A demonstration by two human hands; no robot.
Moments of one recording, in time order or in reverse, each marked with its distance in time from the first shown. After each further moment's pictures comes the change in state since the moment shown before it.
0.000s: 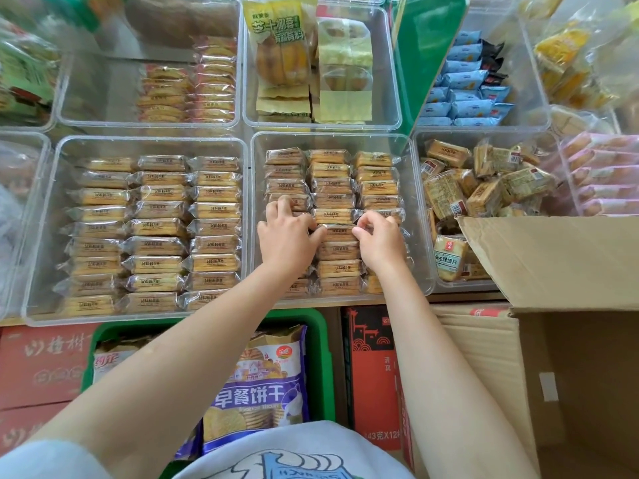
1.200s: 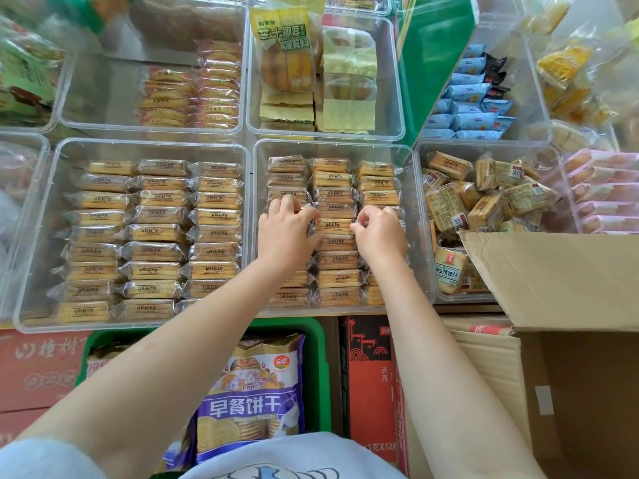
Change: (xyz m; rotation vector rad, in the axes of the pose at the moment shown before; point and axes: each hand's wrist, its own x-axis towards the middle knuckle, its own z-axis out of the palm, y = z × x) left_hand 0.019 -0.008 -0.009 0.000 0.038 0.139; right_hand 0.017 -0.027 -0.009 -0.179 0.074 -0.066
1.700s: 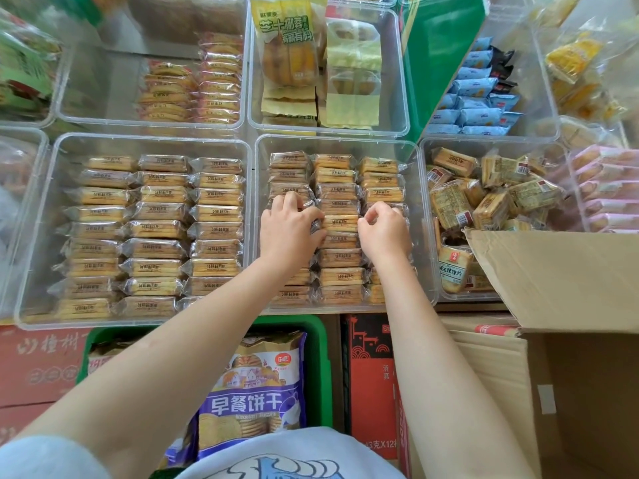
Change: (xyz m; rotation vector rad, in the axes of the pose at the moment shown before) left_hand 0.000 -0.001 0.002 0.021 0.027 0.020; right_hand 0.001 0.003 0.002 0.060 0.053 0.073
